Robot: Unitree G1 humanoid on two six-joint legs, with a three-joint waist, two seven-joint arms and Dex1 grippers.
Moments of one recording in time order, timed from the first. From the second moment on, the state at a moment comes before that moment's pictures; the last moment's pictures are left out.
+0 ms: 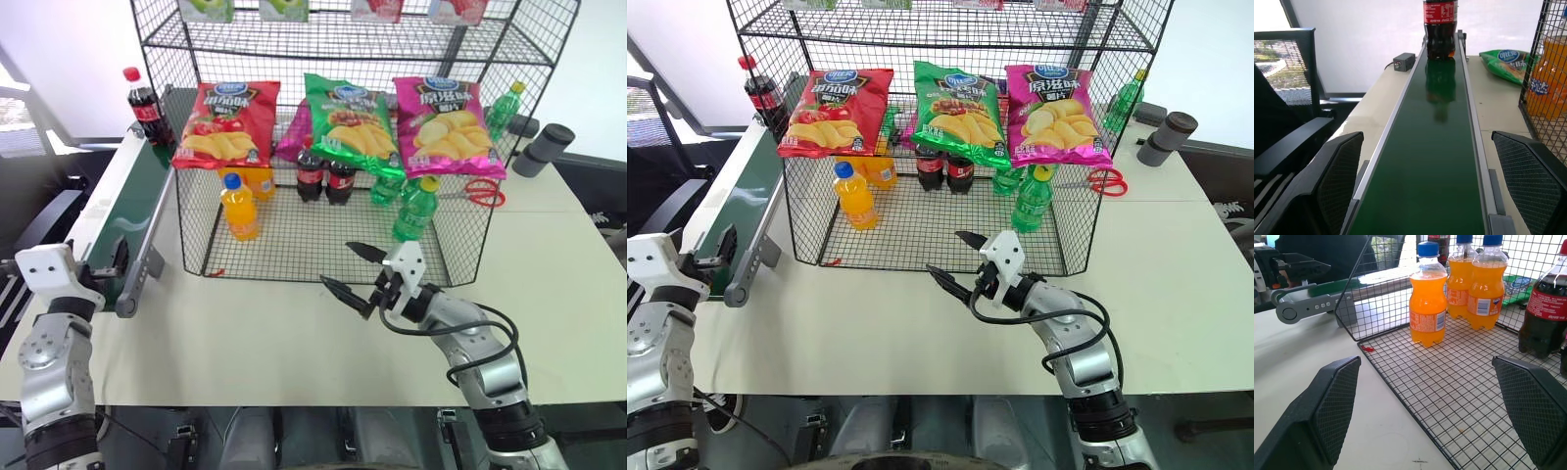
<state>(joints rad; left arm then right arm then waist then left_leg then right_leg) -0.05 0.45 0.53 0.09 -0.35 0.05 -0.31 -0.12 -0.33 0.14 -0.23 0.31 0.20 0.71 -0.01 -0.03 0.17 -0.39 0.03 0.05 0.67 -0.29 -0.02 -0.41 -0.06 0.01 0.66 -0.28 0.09</state>
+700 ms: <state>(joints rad) -0.03 0.46 0.55 0.11 -0.38 0.02 -0.32 -0.15 -0.33 0.15 -0.19 0.30 0.17 0.73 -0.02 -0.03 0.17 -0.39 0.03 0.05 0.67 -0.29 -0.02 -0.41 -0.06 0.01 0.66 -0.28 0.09</state>
